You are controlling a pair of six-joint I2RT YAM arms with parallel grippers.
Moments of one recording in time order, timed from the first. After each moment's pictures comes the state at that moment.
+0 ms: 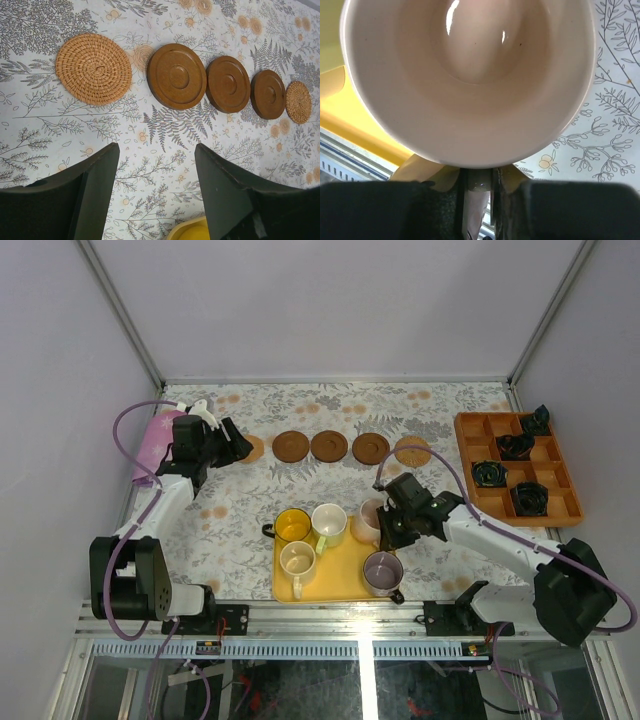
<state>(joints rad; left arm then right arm) -0.01 1.34 0.87 -0.07 0.28 -0.41 0.68 1.25 0.72 -0.62 -0.15 0.36</state>
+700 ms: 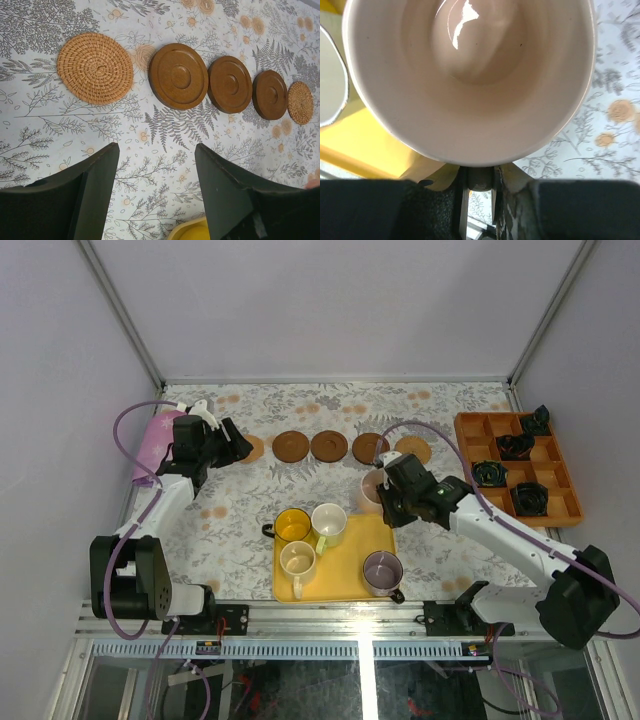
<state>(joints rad) -0.01 1.35 0.87 -0.07 0.28 -0.41 0.69 1.23 0.89 -0.69 0.01 0.25</state>
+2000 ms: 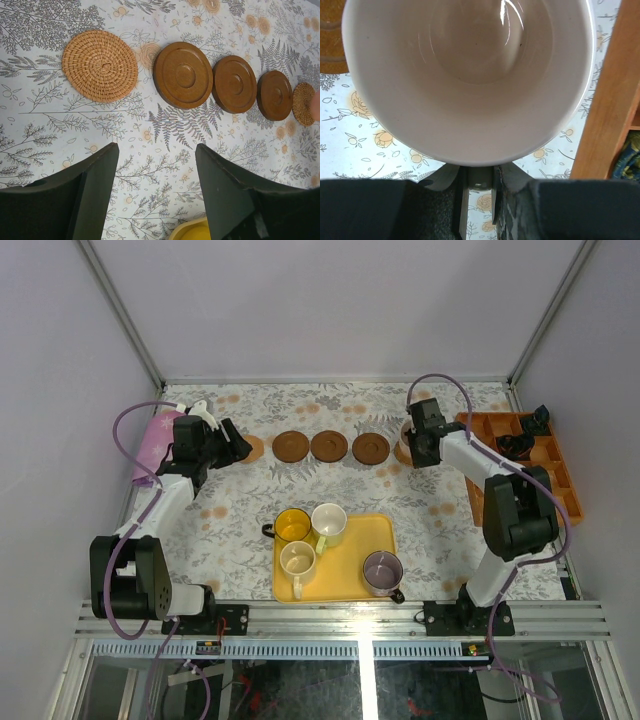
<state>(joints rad) -0.01 1.35 0.87 -0.09 0.26 -0.41 0.27 1.74 1.24 -0.53 0.21 0.05</state>
